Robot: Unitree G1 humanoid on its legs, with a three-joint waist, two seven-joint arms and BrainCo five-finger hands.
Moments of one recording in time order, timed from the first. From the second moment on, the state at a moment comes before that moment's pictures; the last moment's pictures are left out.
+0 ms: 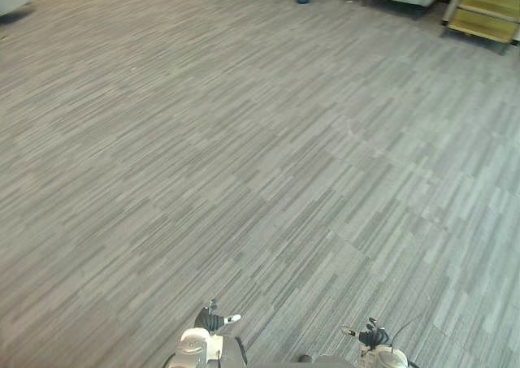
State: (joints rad) left arm -0.03 0.05 0.01 1.07 -0.01 -0.16 0.04; right arm 0.02 -0.12 -0.21 1.13 0.13 -0.13 -0.08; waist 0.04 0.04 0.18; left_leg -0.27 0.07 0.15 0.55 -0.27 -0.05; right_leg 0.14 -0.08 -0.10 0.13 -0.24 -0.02
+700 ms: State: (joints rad) left arm -0.05 0.04 -0.07 1.12 -0.06 -0.14 0.04; right arm 0.01 -0.09 -0.27 1.08 0.16 -0.14 -0.08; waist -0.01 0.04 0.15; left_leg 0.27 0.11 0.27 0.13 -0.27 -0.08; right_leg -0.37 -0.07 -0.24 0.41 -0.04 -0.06
